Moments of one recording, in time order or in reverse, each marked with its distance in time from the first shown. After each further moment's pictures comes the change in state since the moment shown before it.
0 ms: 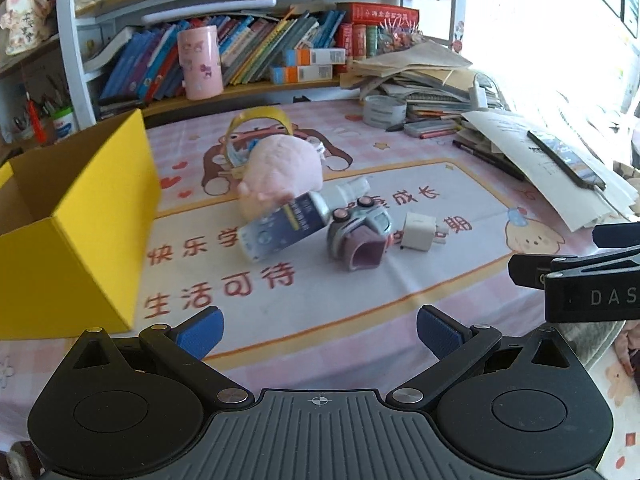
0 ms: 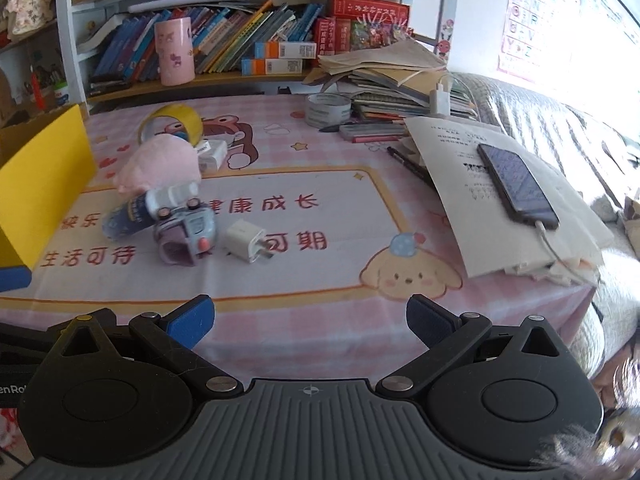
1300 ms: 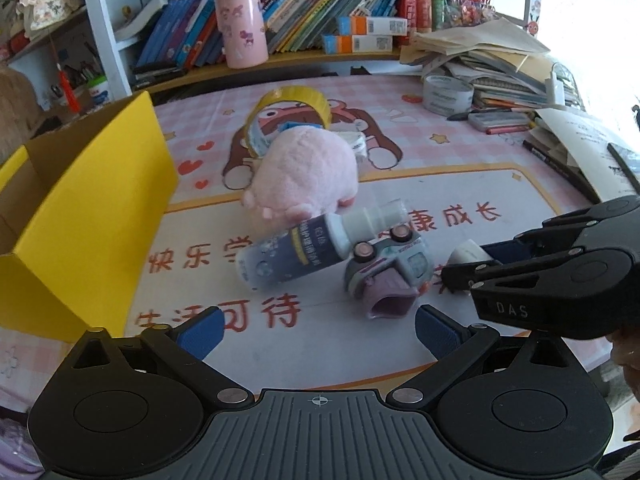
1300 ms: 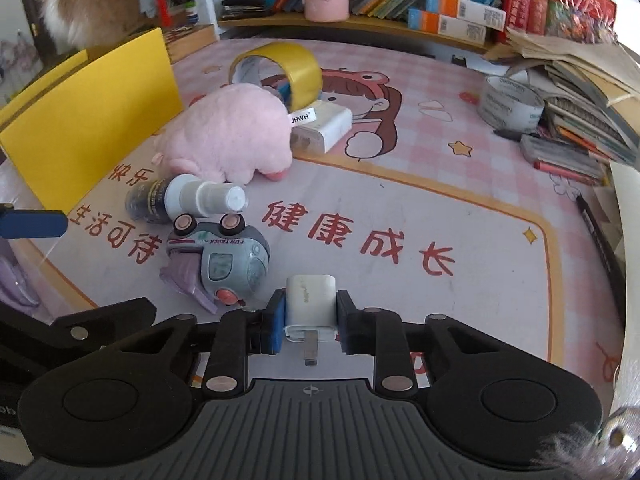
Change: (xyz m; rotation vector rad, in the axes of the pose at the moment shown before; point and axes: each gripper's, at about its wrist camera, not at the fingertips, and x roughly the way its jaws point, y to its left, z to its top) left arm 0.057 -0.021 0.046 -0.101 0.120 0.176; right arm 0.134 0.001 0.063 -0.322 0.156 0.457
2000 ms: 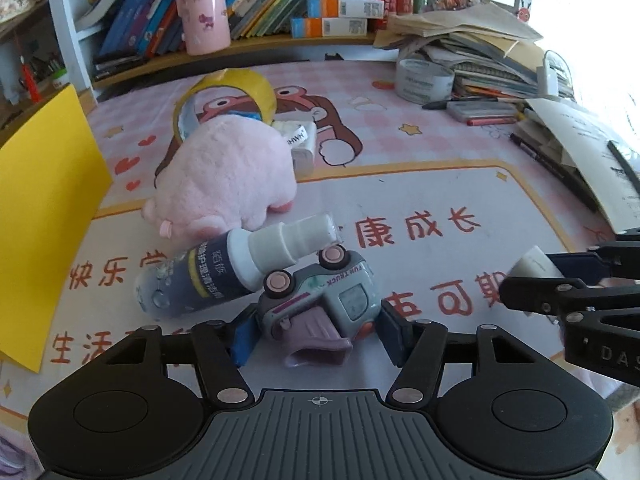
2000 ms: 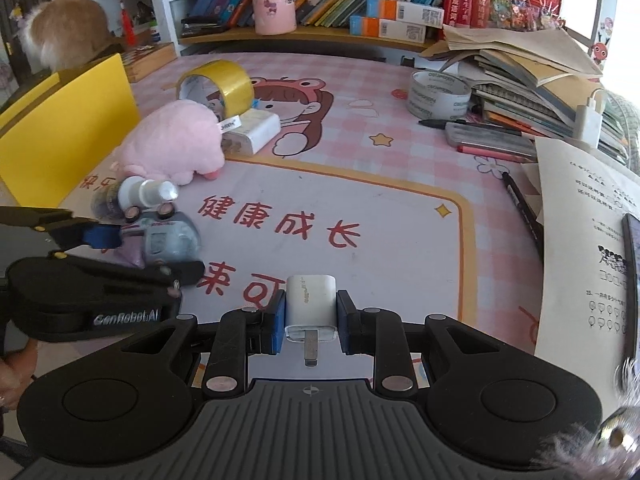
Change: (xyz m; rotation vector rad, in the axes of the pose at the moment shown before) left arm 0.045 -0.036 0.014 -0.011 0.024 -0.055; right arm -0.039 -0.042 -0.019 0.059 -0.031 -0.071
